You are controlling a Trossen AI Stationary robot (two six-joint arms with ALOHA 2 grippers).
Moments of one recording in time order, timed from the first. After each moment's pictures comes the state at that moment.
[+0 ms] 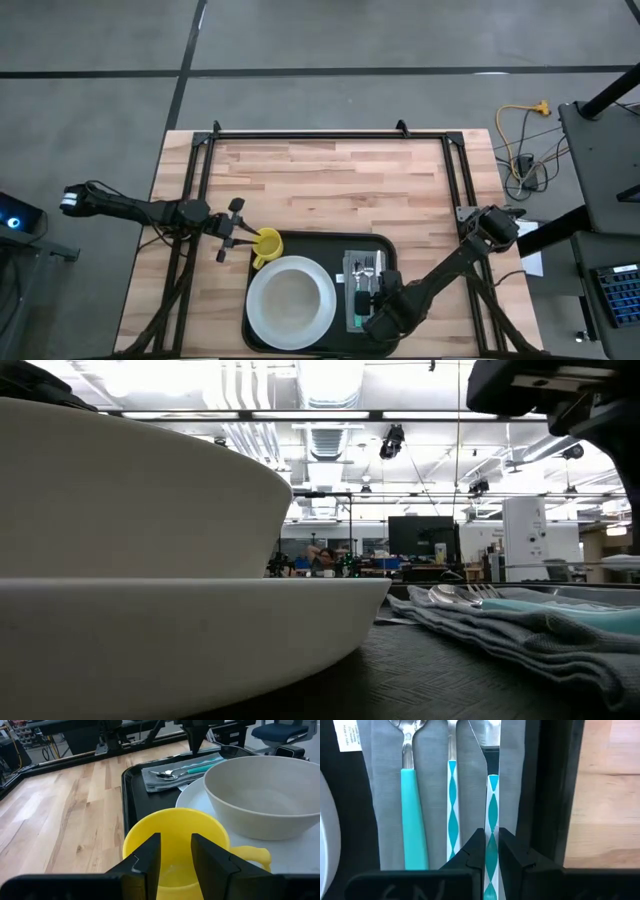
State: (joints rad) left arm -0.12 0.41 0.01 0.09 0.09 0.18; right arm 0.69 2.01 1.47 -1.01 0.15 2.33
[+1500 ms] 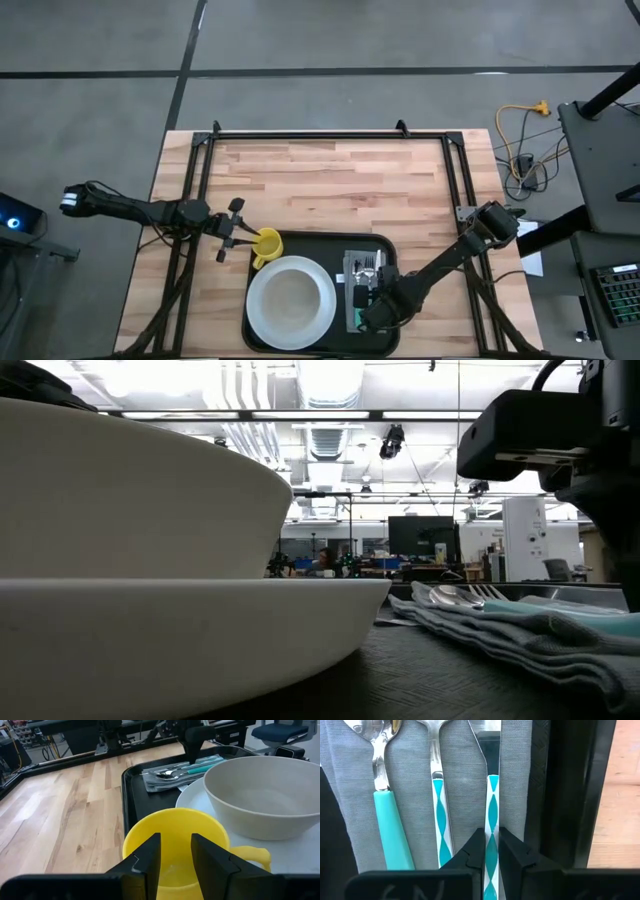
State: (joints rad) left arm -0.12 0.41 0.01 0.09 0.09 0.18; right arm 0.65 2.00 1.32 -0.81 0.07 2.32
